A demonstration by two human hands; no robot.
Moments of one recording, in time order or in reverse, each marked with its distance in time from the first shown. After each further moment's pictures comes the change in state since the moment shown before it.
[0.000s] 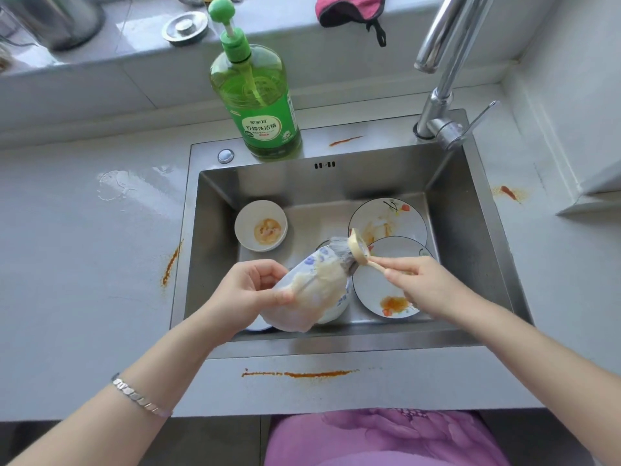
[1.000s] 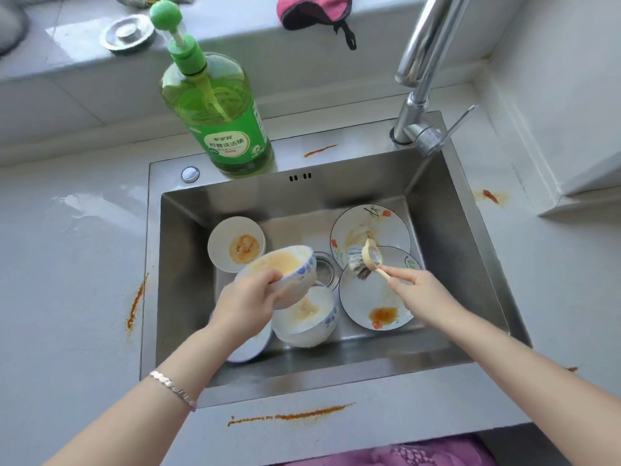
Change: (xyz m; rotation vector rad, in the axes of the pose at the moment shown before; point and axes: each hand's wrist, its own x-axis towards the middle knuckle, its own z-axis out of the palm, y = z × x) left_hand 0.076 -0.032 0.003 0.870 0.196 0.117; right_hand 0.060 0.059 -0.006 0.061 0.251 0.243
